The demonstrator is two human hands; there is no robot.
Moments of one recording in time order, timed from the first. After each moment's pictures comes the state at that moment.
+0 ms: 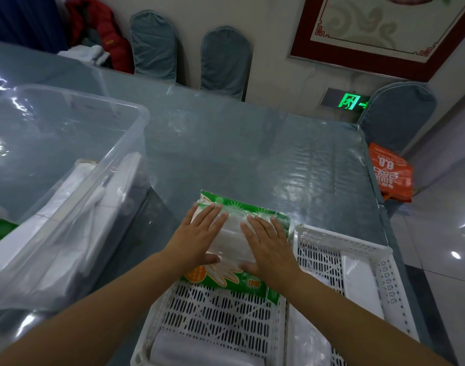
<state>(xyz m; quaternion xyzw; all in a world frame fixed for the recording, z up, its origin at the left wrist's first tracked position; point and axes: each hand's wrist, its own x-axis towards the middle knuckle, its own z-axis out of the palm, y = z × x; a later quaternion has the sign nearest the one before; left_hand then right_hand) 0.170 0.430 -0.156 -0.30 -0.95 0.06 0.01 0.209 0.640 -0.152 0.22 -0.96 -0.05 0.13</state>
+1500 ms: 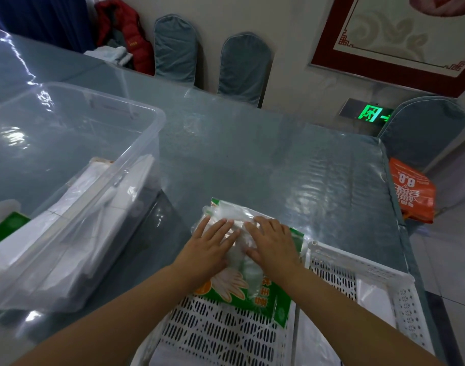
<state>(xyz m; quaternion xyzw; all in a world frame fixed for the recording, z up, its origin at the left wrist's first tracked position) 0.173 0.438 -0.160 -0.30 -0.95 0.06 0.12 0.161 0.627 -0.143 0.19 -0.98 0.02 0.03</state>
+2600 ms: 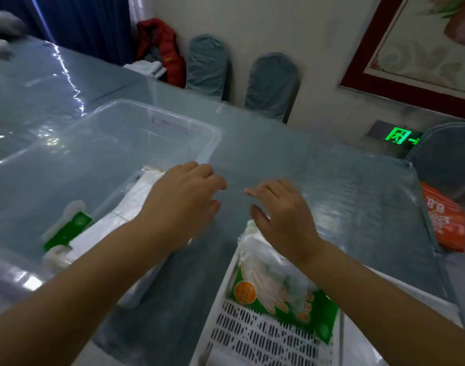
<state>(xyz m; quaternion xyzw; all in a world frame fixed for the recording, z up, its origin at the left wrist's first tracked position) 0.186 0.308 0.029 -0.16 -0.97 -0.10 0.18 0.157 0.506 -0.012 0.31 -0.89 0.18 0.29</state>
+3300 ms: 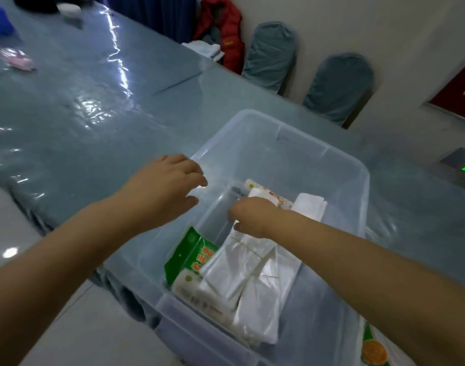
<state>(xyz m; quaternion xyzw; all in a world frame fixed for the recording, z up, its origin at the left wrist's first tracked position) 0.140 -0.051 -0.007 -0.15 -0.98 -0.05 0.09 0.049 0.145 -0.074 0.45 -0.86 -0.16 -0.18</state>
